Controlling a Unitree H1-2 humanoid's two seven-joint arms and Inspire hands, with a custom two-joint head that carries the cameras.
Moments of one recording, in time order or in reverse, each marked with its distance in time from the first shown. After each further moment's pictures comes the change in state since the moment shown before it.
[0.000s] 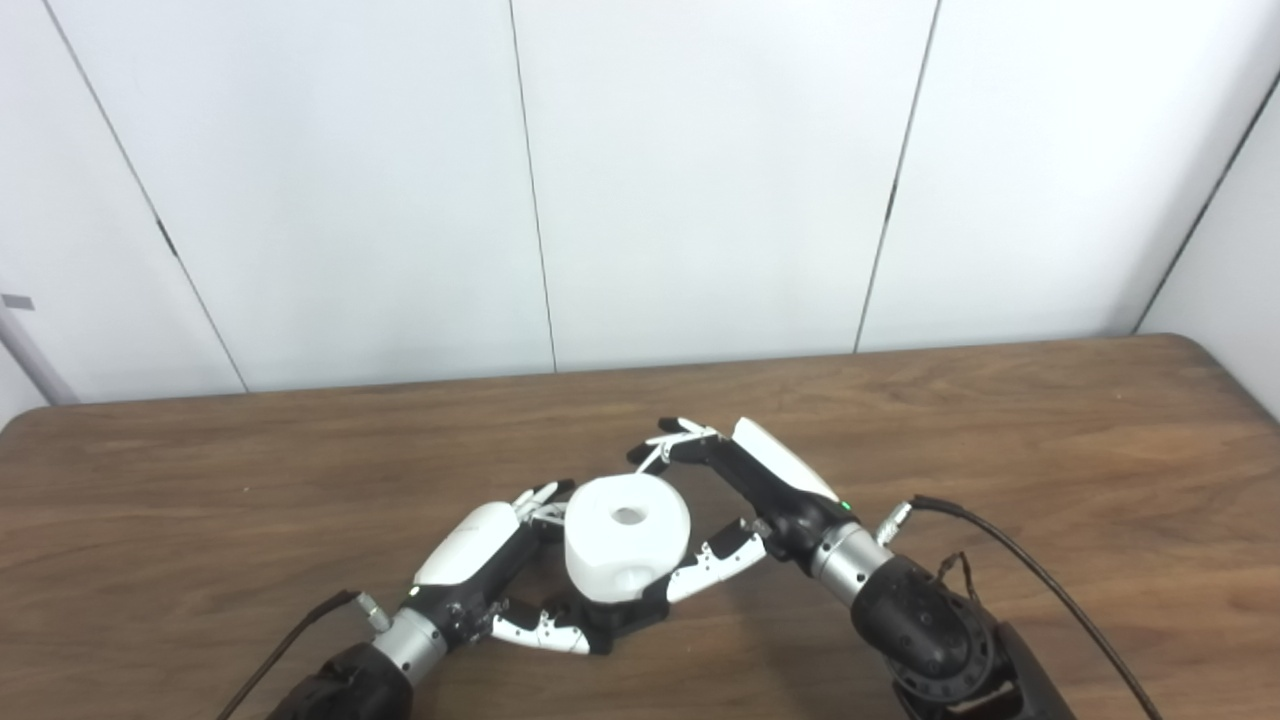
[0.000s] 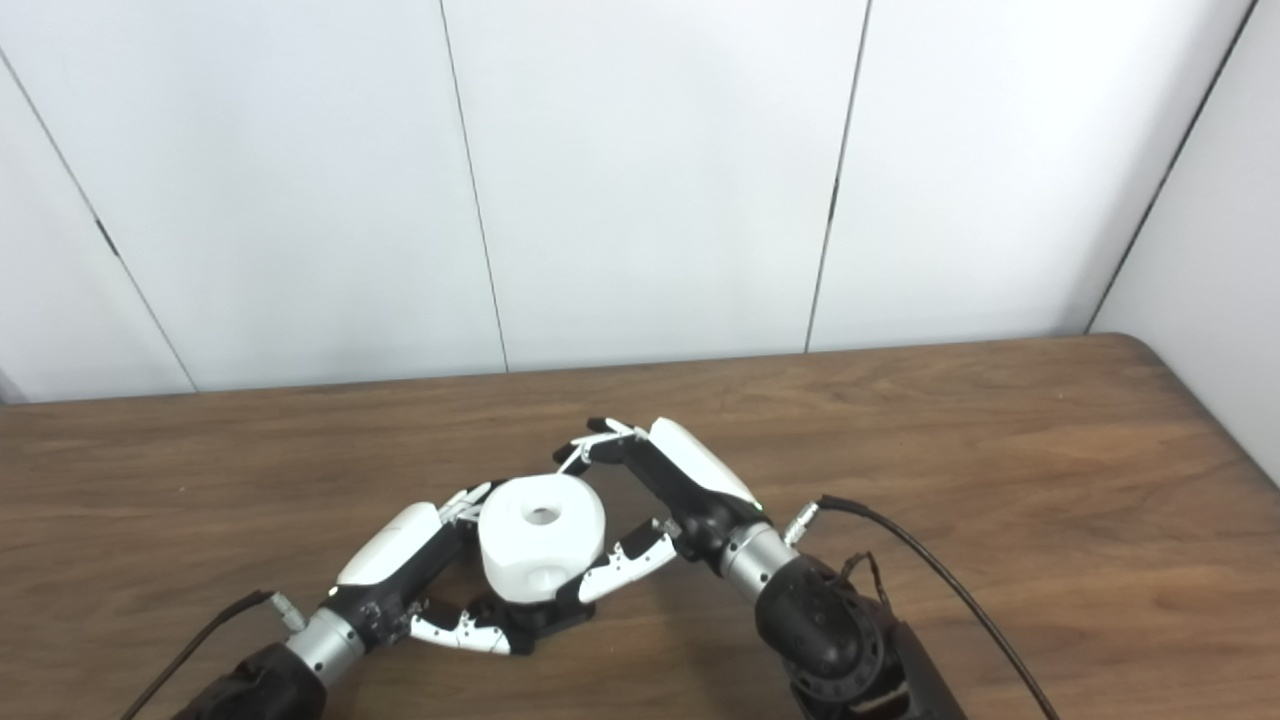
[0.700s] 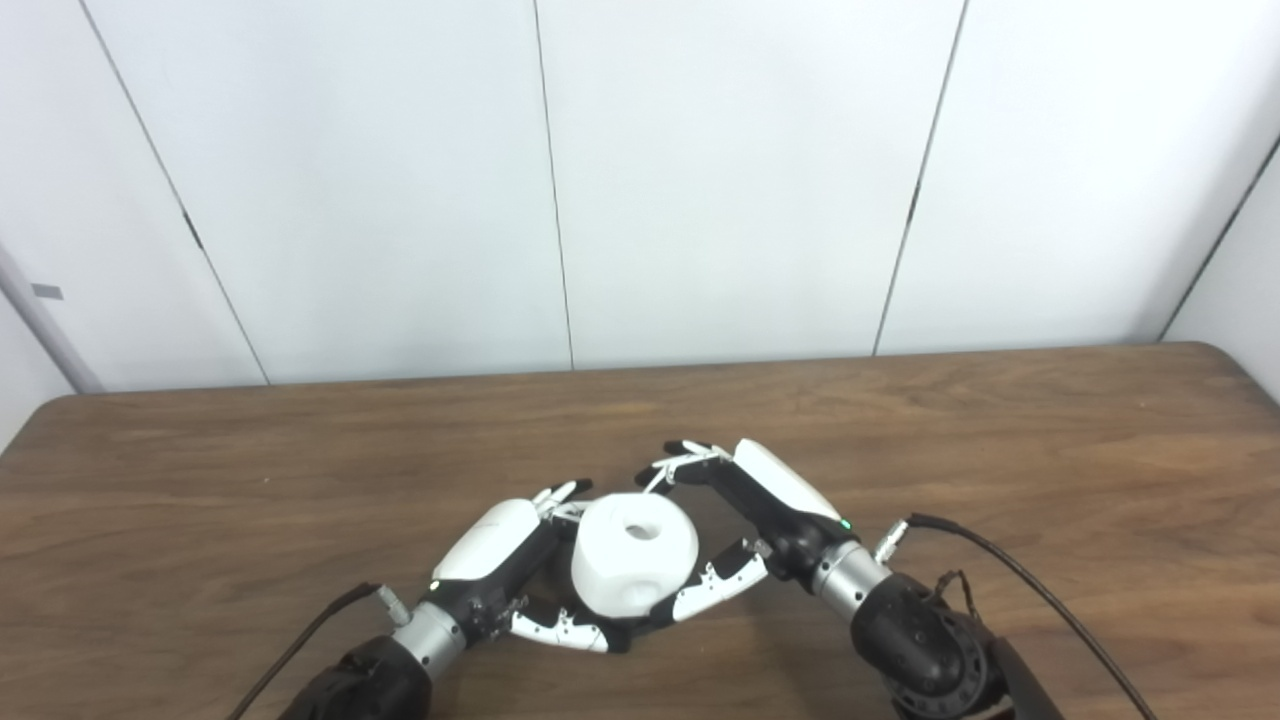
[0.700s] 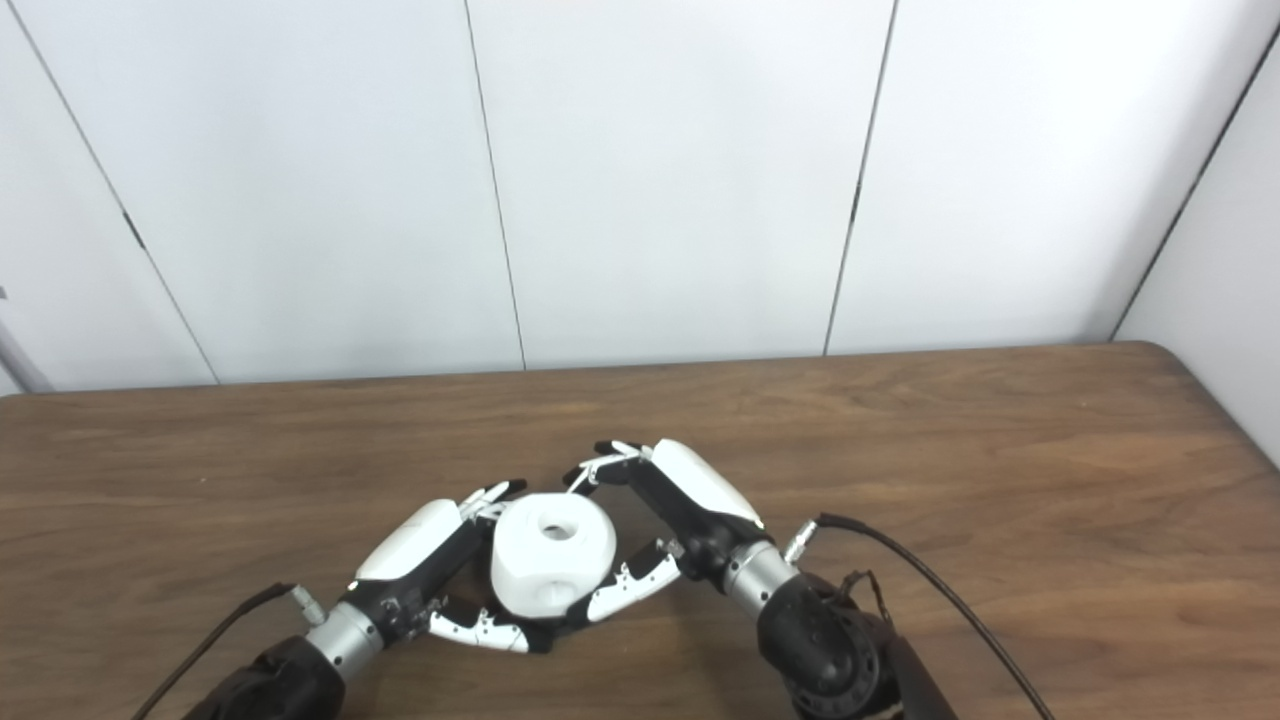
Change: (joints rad) left arm 0.012 -0.004 -0.006 -0.039 0.001 0.038 -0.012; right arm 0.001 0.002 0.028 0.089 -0.036 -0.078 -0.028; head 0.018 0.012
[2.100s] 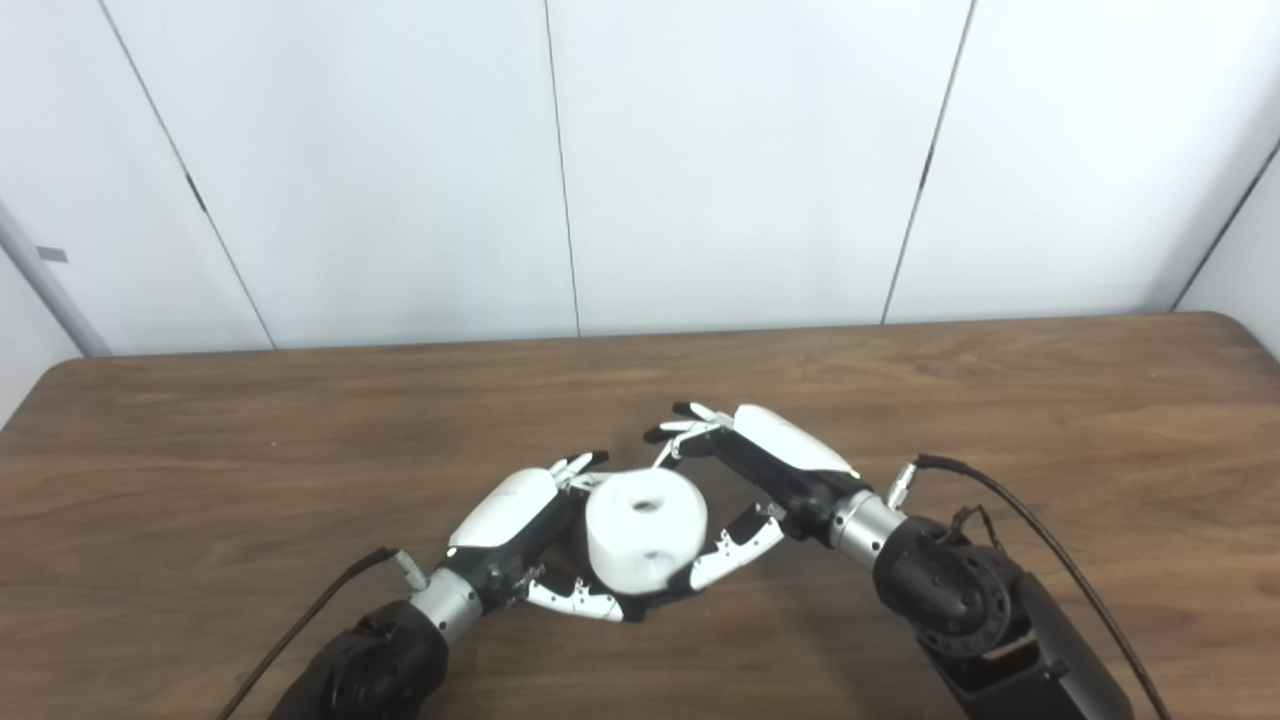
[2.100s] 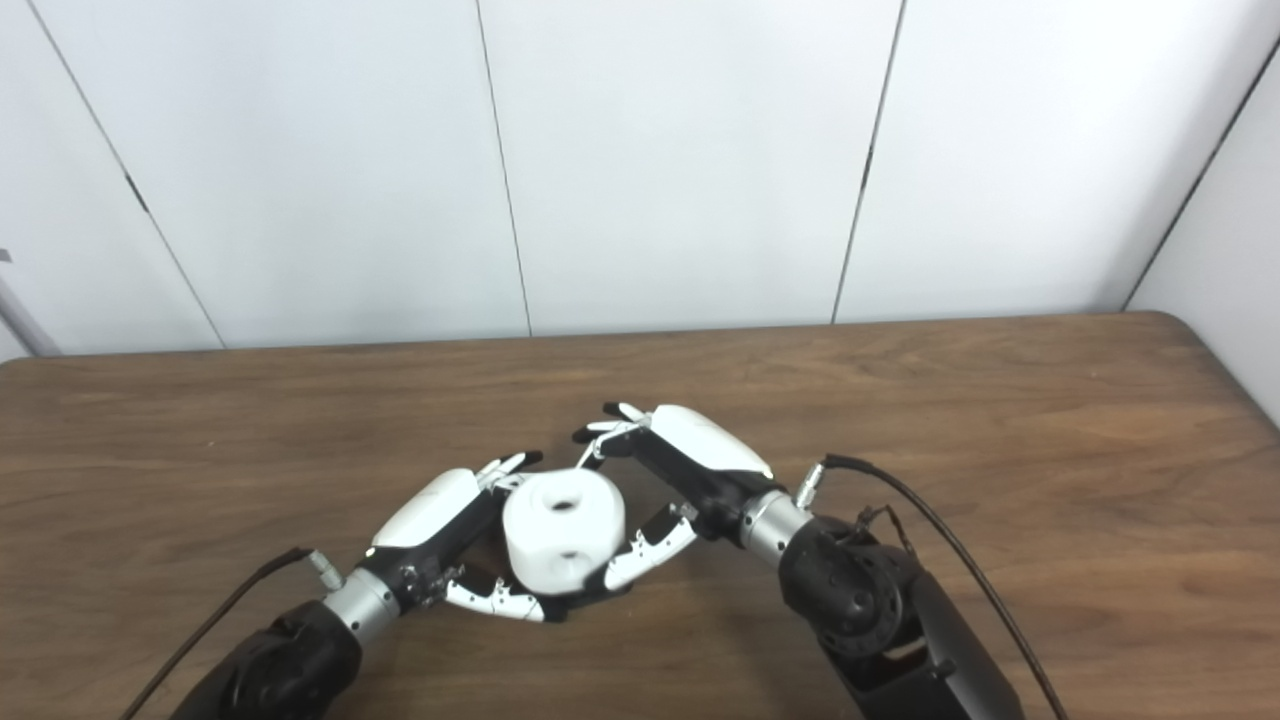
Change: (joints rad) left arm 0.009 -0.007 -0.002 -0.048 0.010 0.045 -0.029; right arm -0.052 -0.084 0.038 -0.044 -0.044 0.040 0.144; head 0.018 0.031
